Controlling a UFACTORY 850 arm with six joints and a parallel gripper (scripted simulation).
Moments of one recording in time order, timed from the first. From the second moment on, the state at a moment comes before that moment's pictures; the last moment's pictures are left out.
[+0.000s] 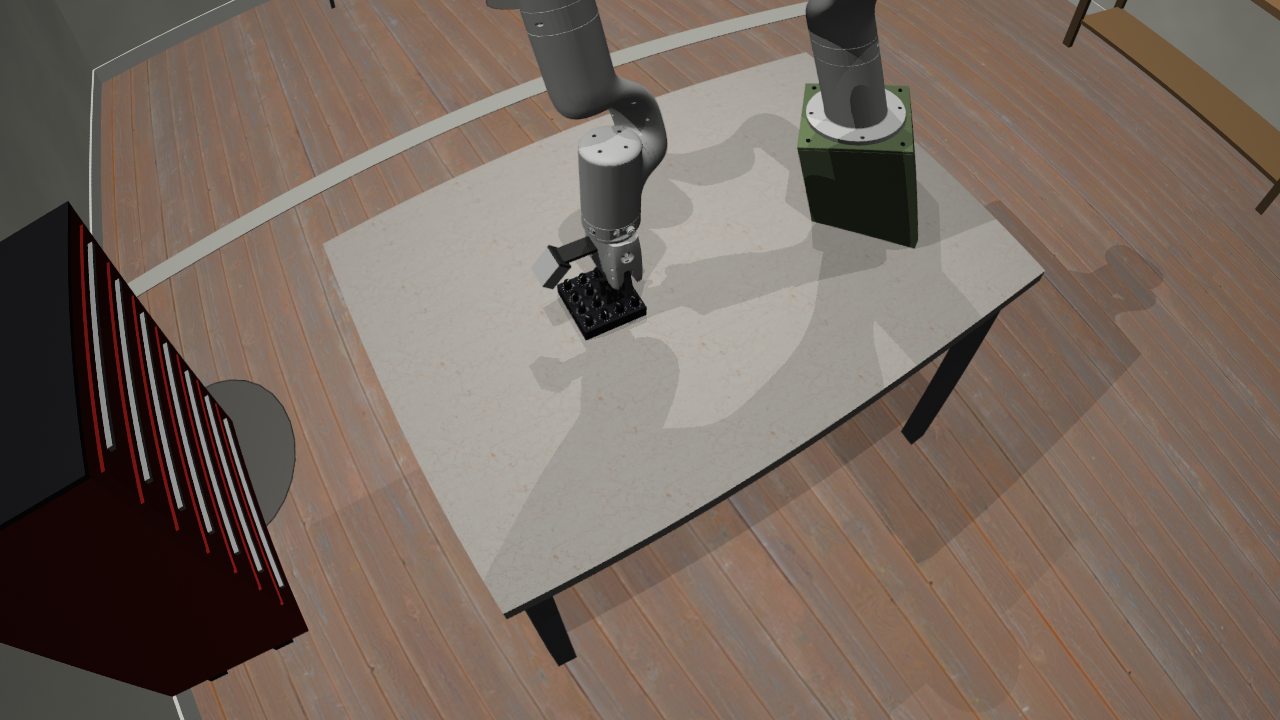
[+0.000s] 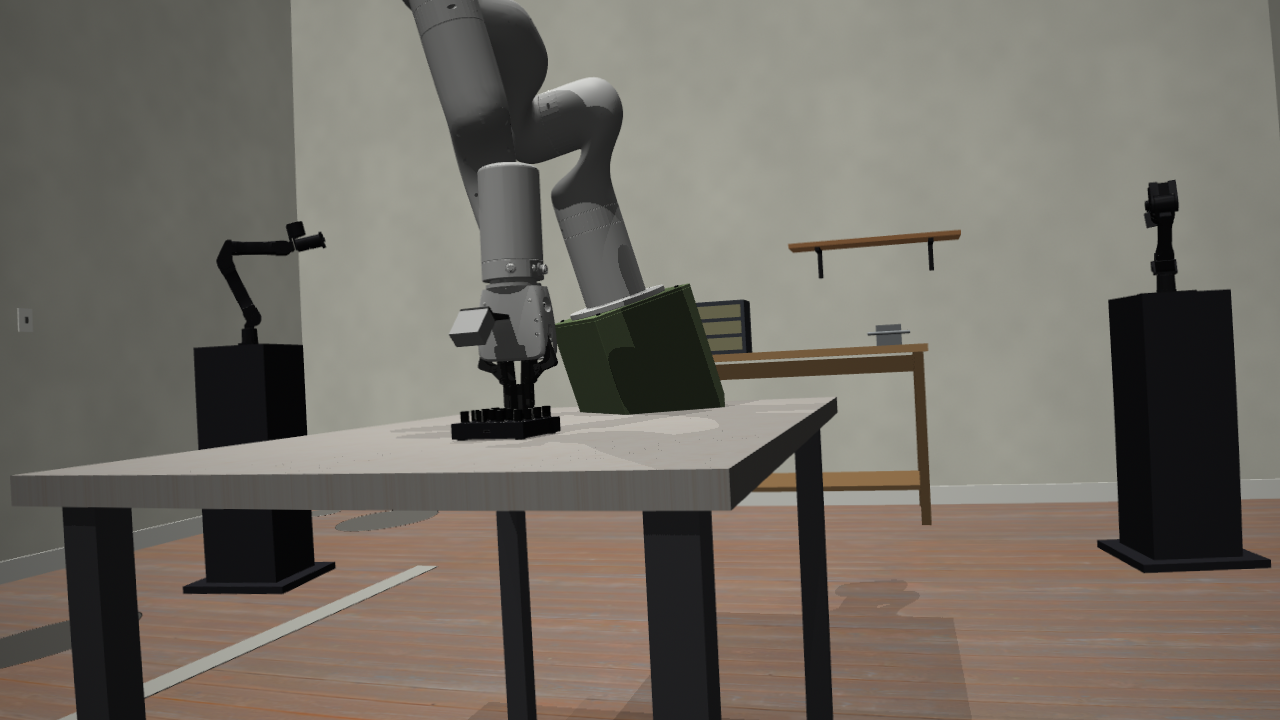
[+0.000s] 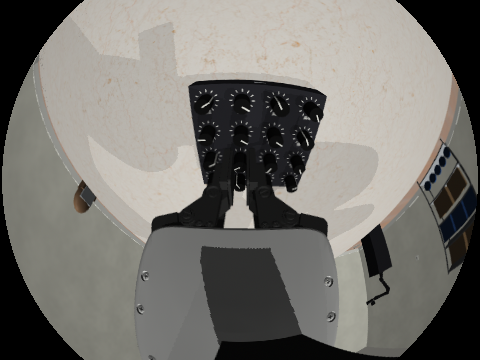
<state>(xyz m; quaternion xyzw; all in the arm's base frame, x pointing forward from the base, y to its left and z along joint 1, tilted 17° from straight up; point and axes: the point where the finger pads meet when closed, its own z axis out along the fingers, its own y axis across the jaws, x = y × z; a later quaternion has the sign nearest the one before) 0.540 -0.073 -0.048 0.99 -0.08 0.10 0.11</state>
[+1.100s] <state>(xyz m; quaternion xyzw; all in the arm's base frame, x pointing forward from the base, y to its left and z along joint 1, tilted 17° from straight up) 0.540 -0.073 -0.048 0.98 -0.14 0.10 0.11</state>
